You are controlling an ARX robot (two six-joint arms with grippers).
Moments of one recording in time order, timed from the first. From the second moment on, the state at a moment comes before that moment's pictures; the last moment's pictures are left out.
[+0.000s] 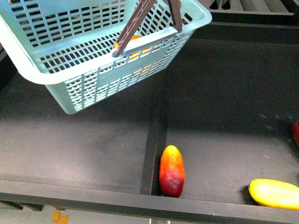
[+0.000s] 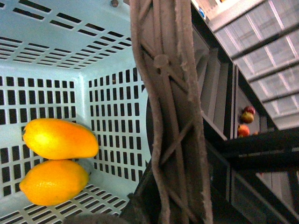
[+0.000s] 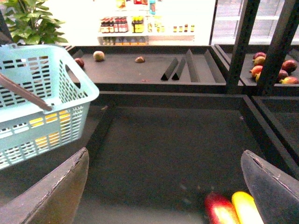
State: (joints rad) left arm -0.40 2.02 1.51 0.15 -0.20 -0.99; right arm 0.00 0.01 0.02 0.00 0.00 -0.01
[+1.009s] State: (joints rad) left arm -0.19 2.32 1.66 0.06 -0.35 -1.50; right arm 0.00 0.00 0.02 0.00 0.00 -0.01
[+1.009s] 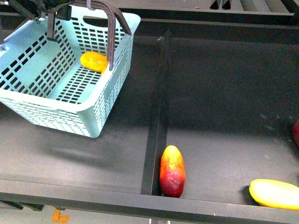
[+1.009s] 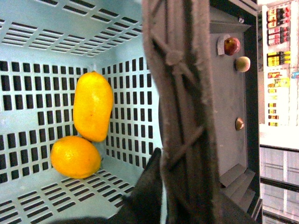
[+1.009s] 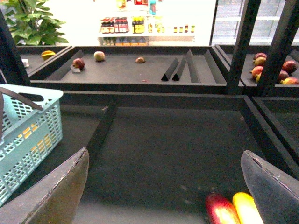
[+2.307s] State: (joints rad) left arm 0.00 1.13 0.17 0.95 0.00 -0.01; right arm 0.00 0.00 0.02 0.00 0.00 -0.01
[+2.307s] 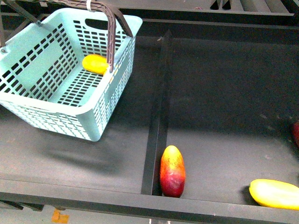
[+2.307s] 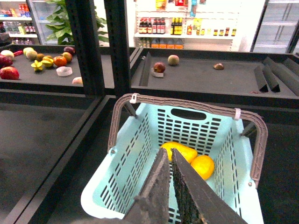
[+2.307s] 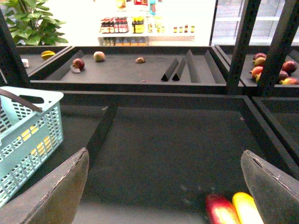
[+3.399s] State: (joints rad) left arm 0.00 0.30 0.02 0.30 0.00 -0.01; right arm 0.00 0.00 0.02 0.00 0.00 -0.01
